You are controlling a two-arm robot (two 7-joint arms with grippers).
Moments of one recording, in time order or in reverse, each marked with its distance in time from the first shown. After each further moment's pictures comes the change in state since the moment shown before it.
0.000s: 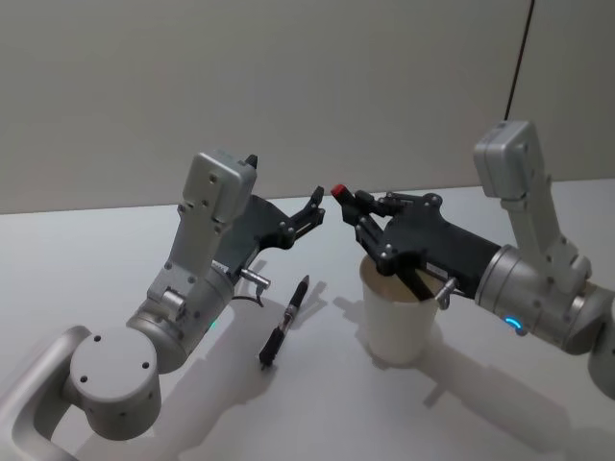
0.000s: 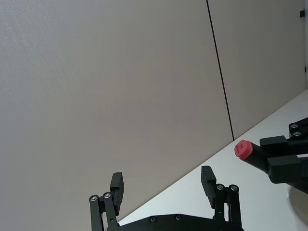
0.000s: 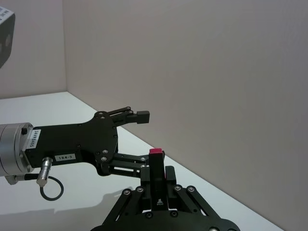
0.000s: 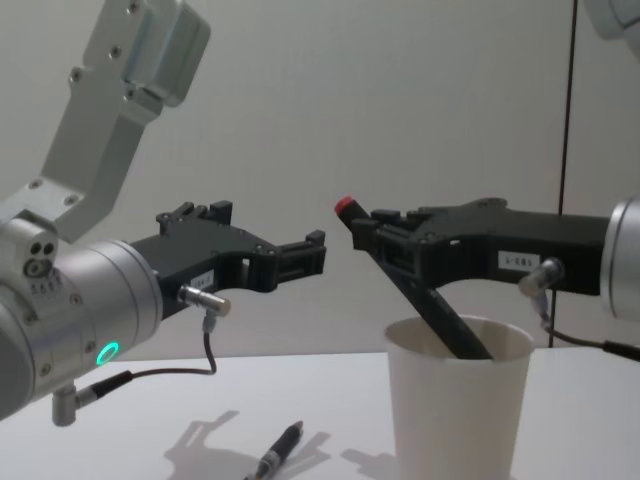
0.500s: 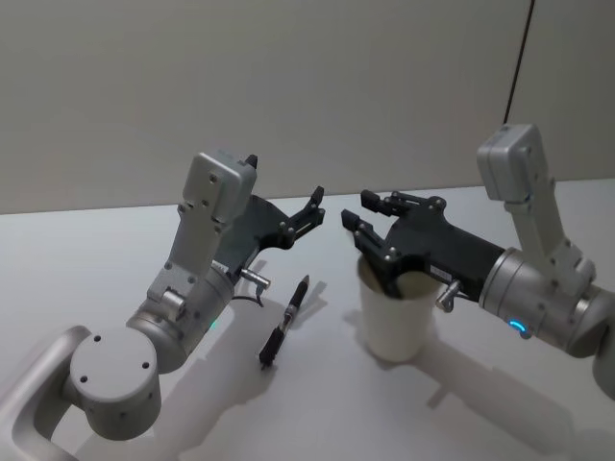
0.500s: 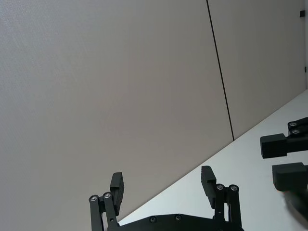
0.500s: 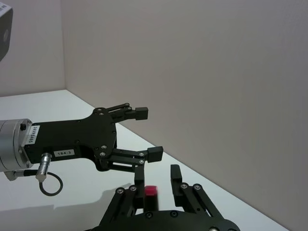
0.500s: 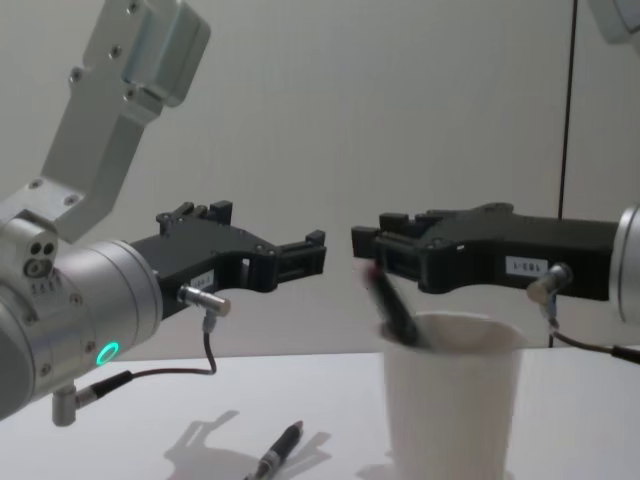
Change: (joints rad) left arm 0.000 0.000 0.000 0.000 0.000 0.000 0.000; right arm -0.008 0.010 0.002 -0.007 0.003 0.004 -0.004
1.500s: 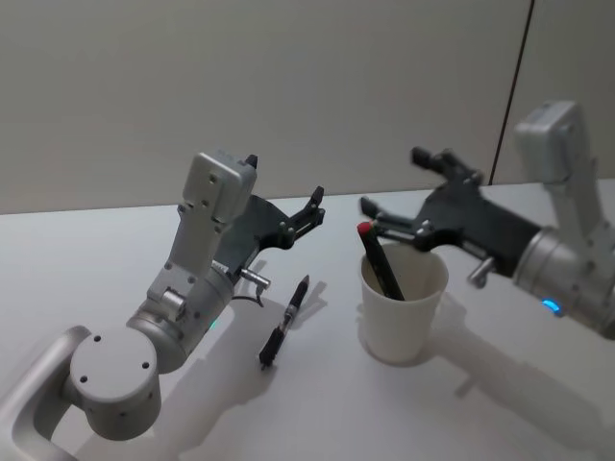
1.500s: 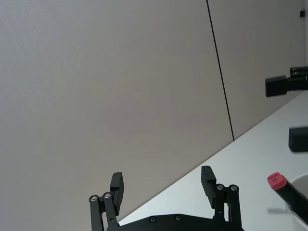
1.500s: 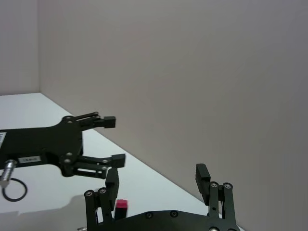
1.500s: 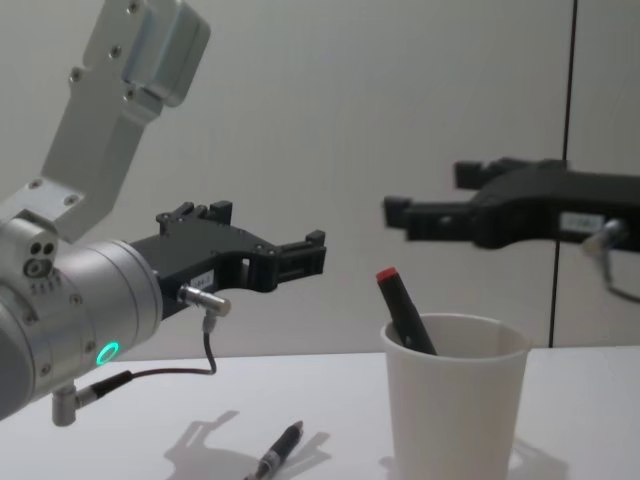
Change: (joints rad) left arm 0.000 0.000 0.000 0.000 0.000 0.000 0.000; right arm 0.000 0.047 0.040 -0.037 -0.007 -0.017 -0.042
